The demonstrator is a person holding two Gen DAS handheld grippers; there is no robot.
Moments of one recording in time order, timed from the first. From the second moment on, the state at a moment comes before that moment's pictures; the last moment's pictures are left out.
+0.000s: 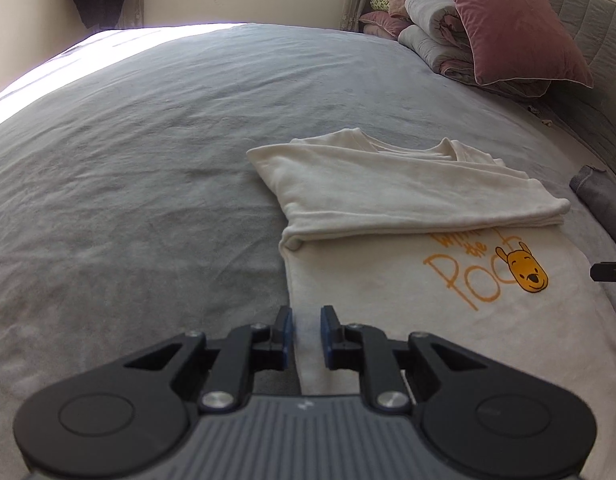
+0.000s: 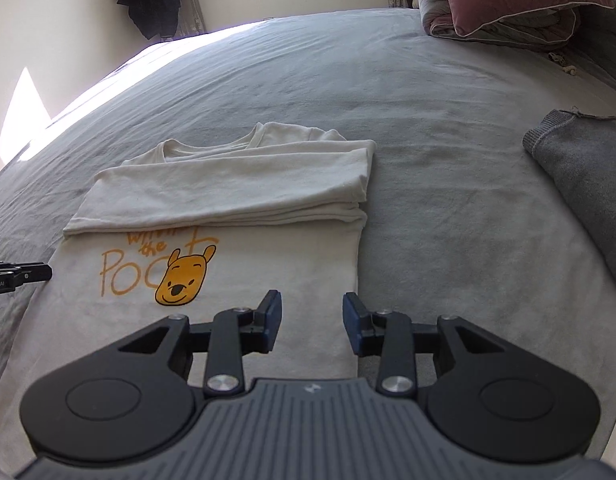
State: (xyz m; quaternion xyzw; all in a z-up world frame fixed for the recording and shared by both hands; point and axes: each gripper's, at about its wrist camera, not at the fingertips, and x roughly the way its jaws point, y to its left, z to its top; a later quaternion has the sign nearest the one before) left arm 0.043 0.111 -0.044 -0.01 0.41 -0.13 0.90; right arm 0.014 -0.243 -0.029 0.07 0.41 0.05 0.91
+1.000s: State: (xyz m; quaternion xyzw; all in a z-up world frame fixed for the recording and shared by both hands) left arm -0.110 0.141 -0.046 -0.06 0.49 -0.23 0.84; right arm -0.137 -0.268 -0.037 0.14 0.46 0.06 0.88
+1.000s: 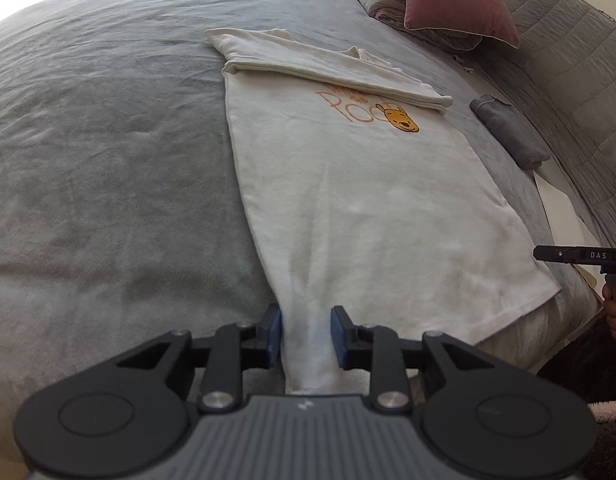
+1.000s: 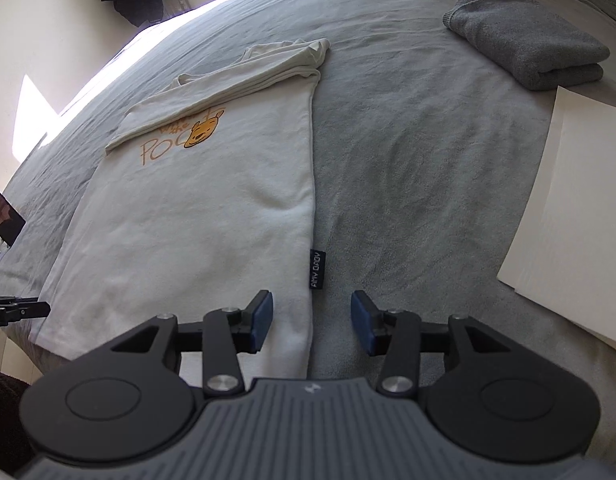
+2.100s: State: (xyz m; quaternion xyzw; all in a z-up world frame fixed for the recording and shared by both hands) left arm -0.117 0.154 -0.054 -0.12 0.53 -0.28 0.79; right arm -0.156 -0.271 -0.043 0.19 0.52 0.13 0.82
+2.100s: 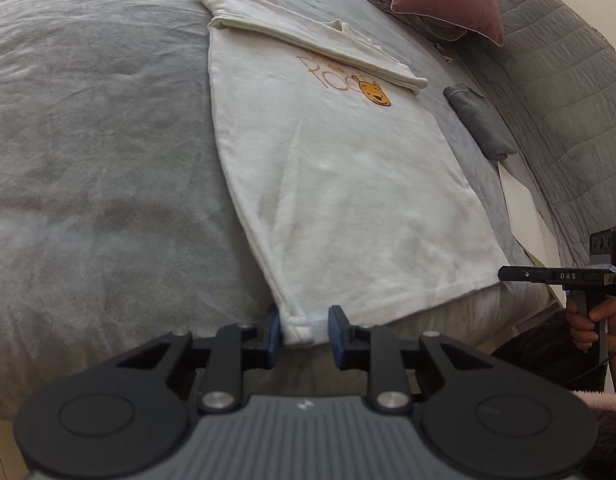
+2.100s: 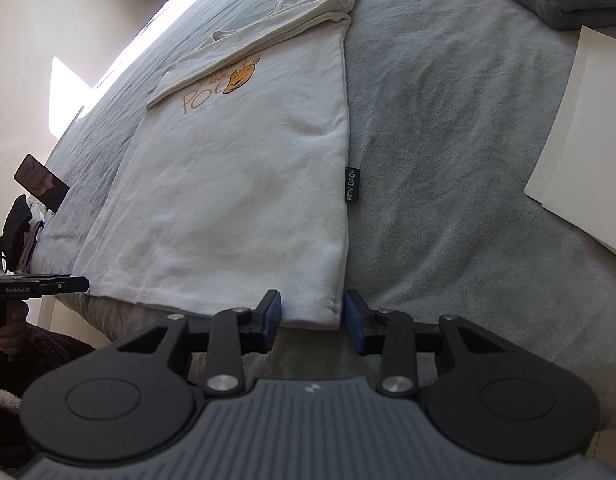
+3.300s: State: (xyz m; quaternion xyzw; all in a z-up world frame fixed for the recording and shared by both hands) left arm 0.004 0.180 -0.062 -0.38 0.46 -0.23 0.77; right arm -0.035 -0.317 -0.036 0.35 0.43 0.11 0.83
